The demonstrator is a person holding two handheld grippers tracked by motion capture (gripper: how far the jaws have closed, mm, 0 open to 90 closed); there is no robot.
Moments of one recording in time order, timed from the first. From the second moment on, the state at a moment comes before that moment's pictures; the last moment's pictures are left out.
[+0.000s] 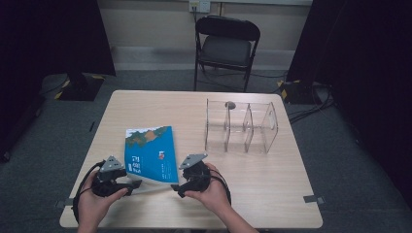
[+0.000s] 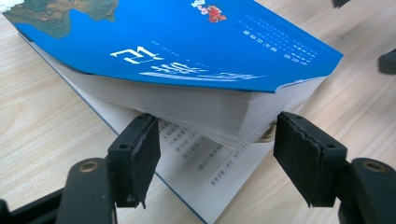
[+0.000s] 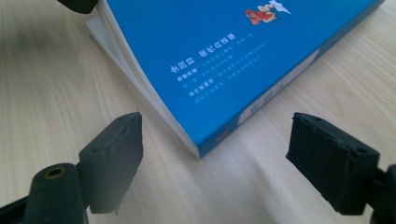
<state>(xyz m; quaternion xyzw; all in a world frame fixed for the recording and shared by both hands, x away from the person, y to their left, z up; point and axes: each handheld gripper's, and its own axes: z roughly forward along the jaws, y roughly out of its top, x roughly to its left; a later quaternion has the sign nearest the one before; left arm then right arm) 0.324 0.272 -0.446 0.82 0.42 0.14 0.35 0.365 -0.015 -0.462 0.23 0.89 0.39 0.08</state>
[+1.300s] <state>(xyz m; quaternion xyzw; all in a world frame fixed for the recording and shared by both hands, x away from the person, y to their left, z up) 0.325 0.271 -0.444 0.82 0.43 0.14 0.35 0.364 0.051 -0.472 0.20 0.90 0.38 0.11</state>
